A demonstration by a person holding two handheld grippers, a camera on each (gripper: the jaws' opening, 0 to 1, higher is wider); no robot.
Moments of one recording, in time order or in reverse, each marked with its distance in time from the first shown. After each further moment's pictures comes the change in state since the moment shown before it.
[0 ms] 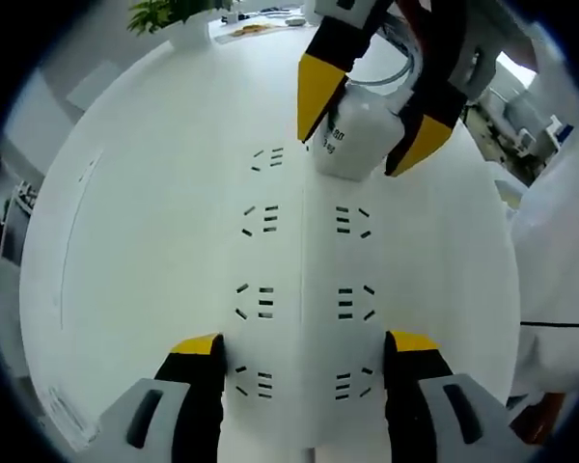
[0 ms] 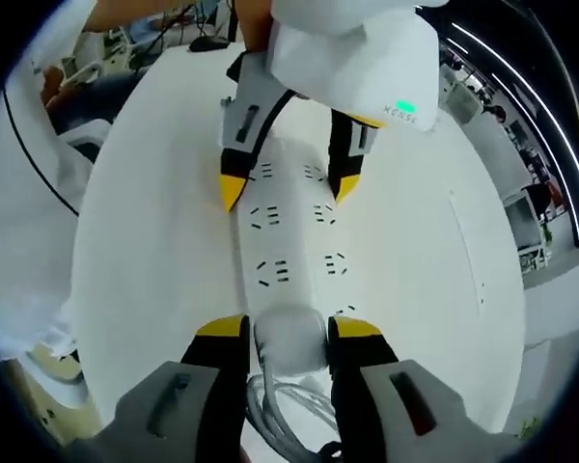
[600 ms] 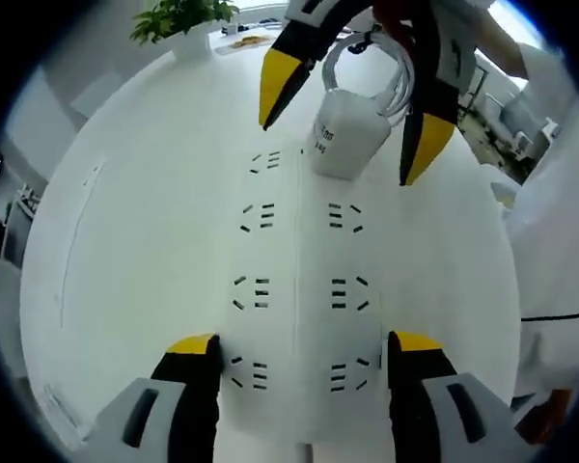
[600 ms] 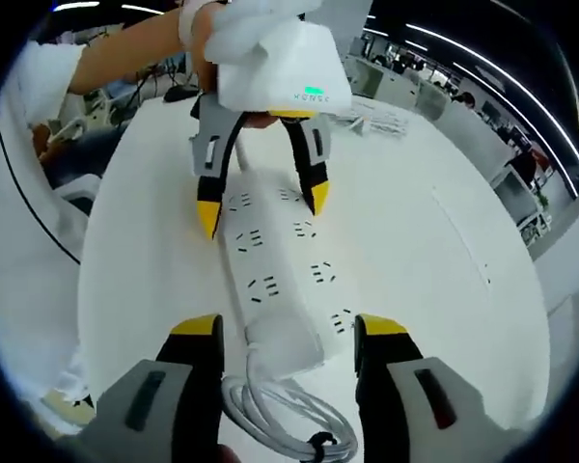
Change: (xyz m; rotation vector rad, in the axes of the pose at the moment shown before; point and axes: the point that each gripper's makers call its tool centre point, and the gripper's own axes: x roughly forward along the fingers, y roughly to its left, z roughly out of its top) left arm -0.004 0.004 -0.005 0.000 -0.085 0.006; right arm -0.002 -0.013 0.002 0.177 -0.161 -0.035
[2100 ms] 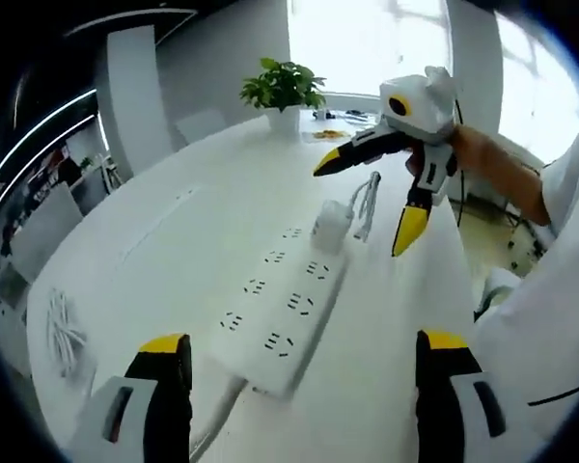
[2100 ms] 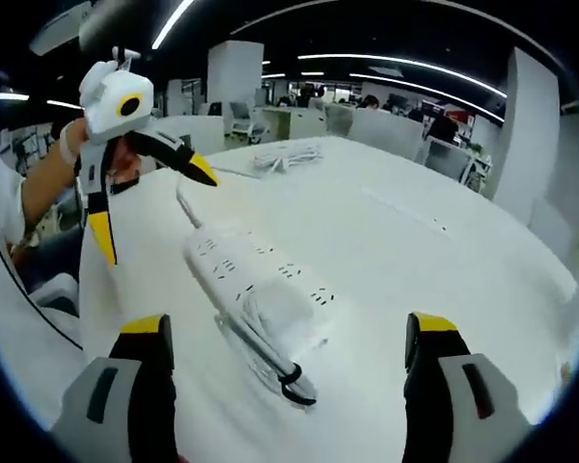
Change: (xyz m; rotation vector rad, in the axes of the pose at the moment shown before) left arm -0.077 -0.050 0.000 -0.322 -0.443 0.221; right arm -0.034 0.006 -0.012 0.385 -0.270 -0.226
